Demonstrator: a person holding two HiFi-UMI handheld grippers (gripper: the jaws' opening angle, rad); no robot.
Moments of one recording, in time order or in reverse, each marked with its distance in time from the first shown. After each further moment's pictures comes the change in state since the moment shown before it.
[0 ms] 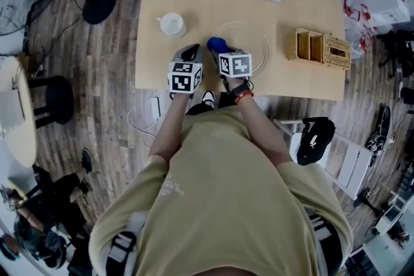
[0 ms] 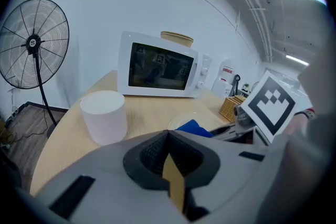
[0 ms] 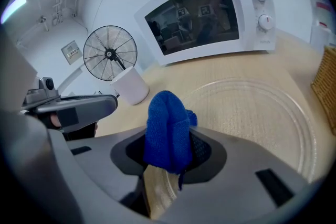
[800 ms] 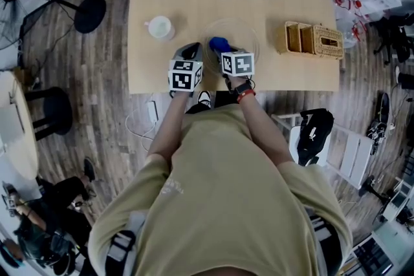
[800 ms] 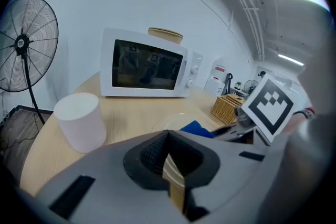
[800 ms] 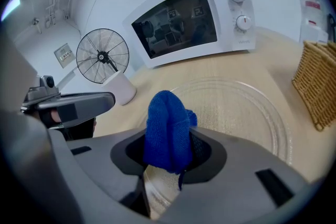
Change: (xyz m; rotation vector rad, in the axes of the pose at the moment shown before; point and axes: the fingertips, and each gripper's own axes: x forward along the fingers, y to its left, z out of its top) left arm 0.020 -0.035 0.008 0.040 0.008 -0.069; right arm -0.026 -0.041 -0.006 0.047 -0.009 -0.059
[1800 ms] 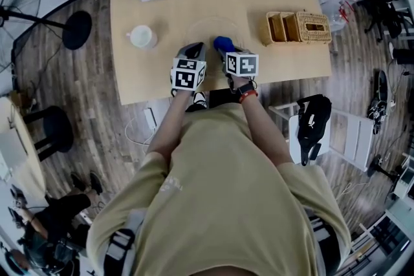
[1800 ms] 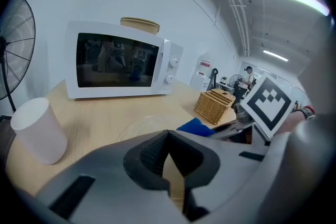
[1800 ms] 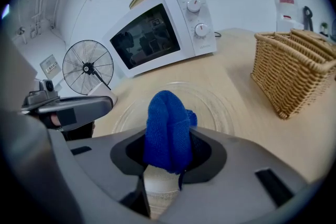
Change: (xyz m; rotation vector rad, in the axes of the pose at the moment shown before) left arm 0.041 -0.067 0.007 0.088 0.040 -0.138; right arm -0.043 -0.071 -0.009 0.130 -0.069 -0.108
